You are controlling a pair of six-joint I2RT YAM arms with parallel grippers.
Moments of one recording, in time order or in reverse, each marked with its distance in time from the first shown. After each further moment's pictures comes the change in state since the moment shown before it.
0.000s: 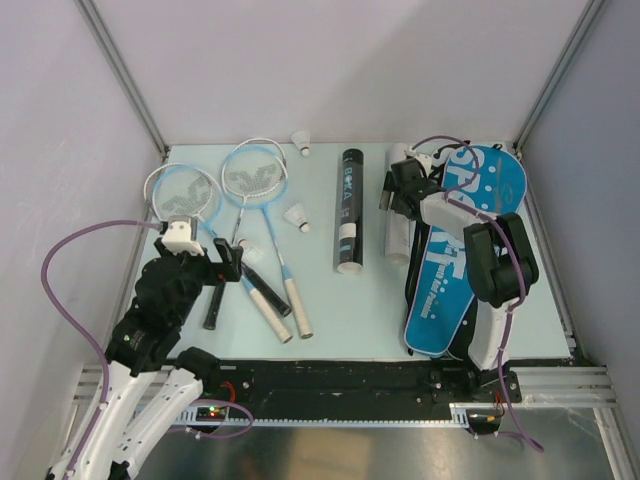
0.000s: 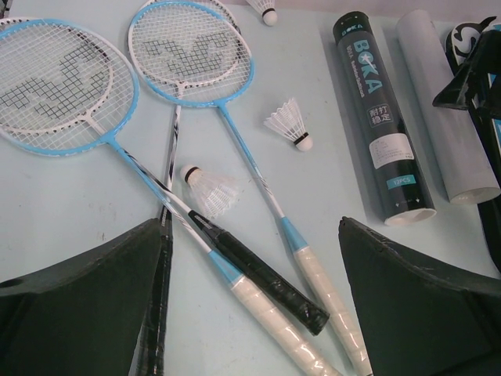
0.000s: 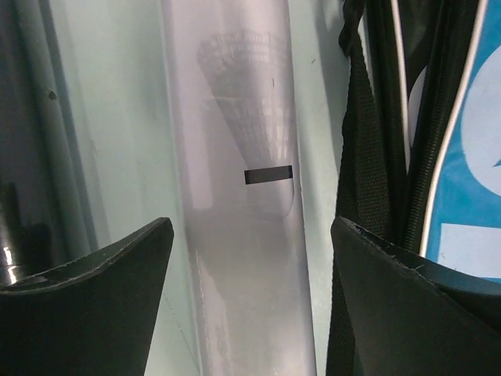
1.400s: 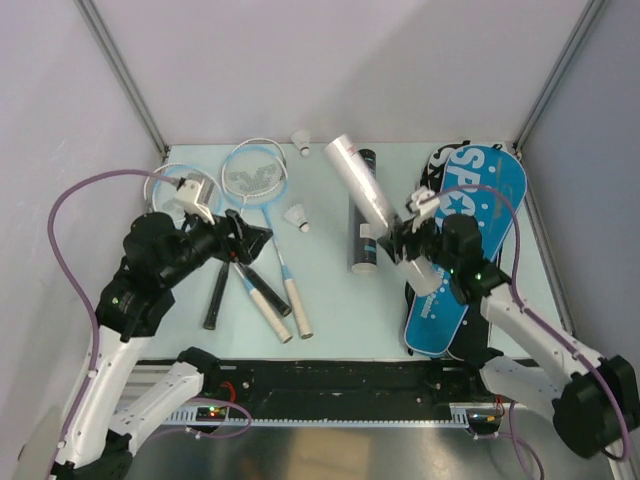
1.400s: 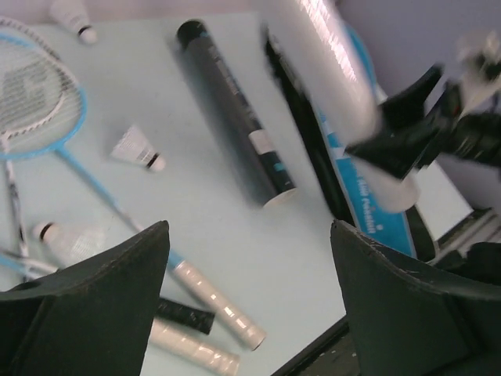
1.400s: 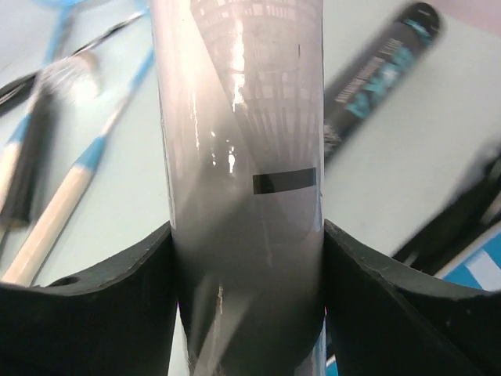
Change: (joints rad) left arm 0.008 0.258 0.295 -0.035 0.425 -0.063; right arm 0.067 -0.859 -0.614 0.253 -0.529 -0.443
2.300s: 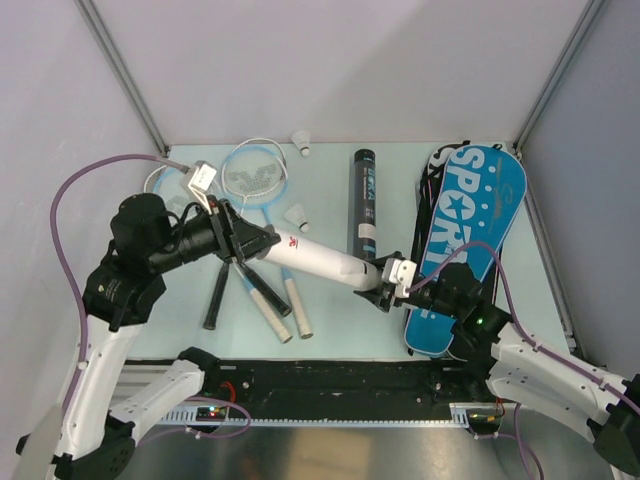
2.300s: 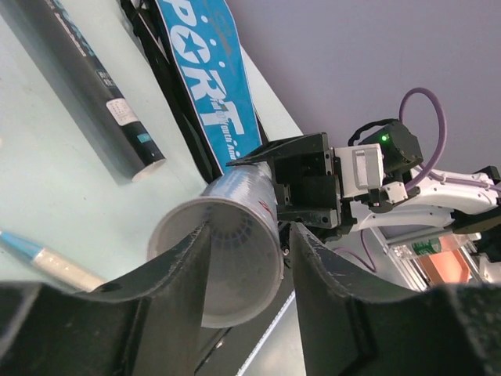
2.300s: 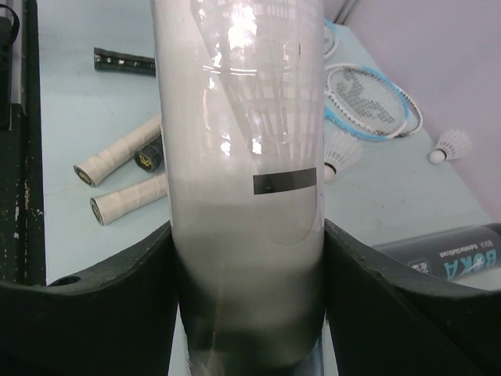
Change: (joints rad) left arm 0.006 0.126 0.259 -0.127 0.367 -0.219; right arm 0.370 -0.319 -0.296 0.223 -0.219 -0.389
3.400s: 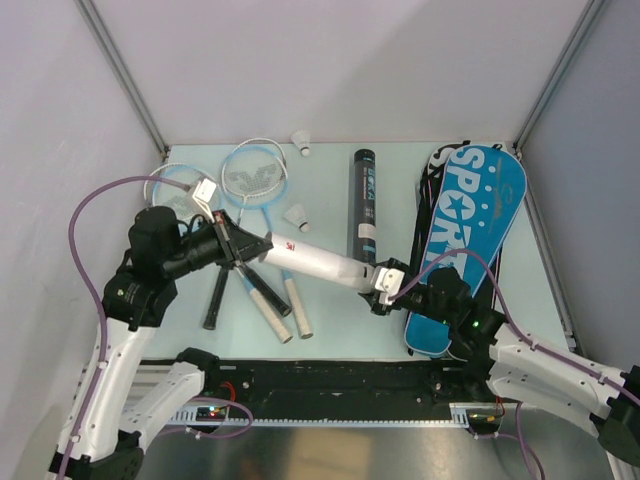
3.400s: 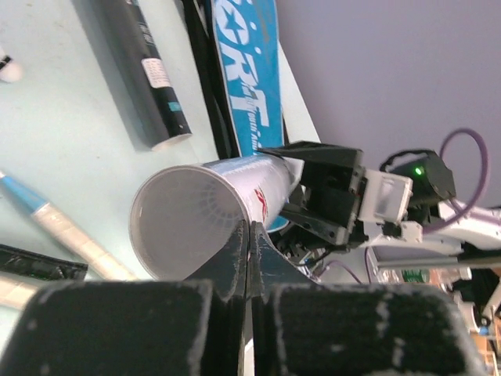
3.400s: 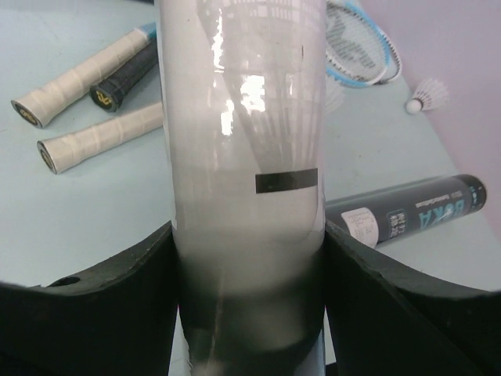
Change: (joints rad) left arm 0.089 -0.076 -0.229 0.067 0.005 -0.104; right arm 0.072 0.024 -0.018 -0.113 0.211 -0.124
